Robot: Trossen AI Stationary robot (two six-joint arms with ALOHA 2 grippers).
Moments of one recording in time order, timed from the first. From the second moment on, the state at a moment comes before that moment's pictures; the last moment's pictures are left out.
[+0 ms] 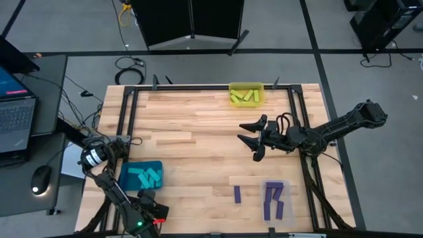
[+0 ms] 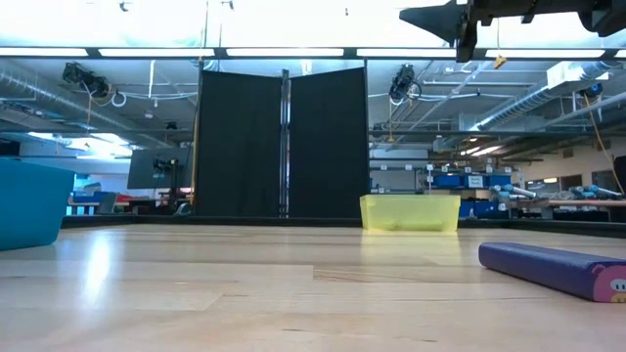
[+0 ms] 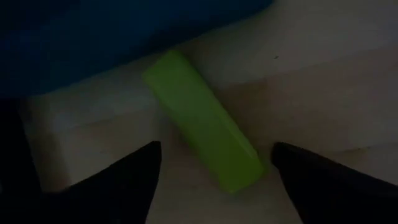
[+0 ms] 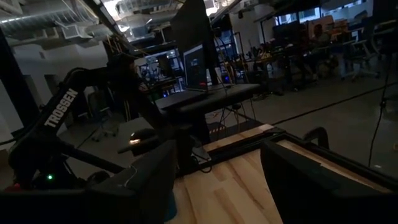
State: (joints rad) left arm -1.00 1.99 1.32 -1.13 -0.11 -2.33; right arm 0.25 1.08 0.49 0.71 0.52 0.21
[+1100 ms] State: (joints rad) left arm -0.94 1.98 1.26 -1.05 -0.06 -2.37; right arm 0.25 1.08 0.49 0.69 0.48 0.16
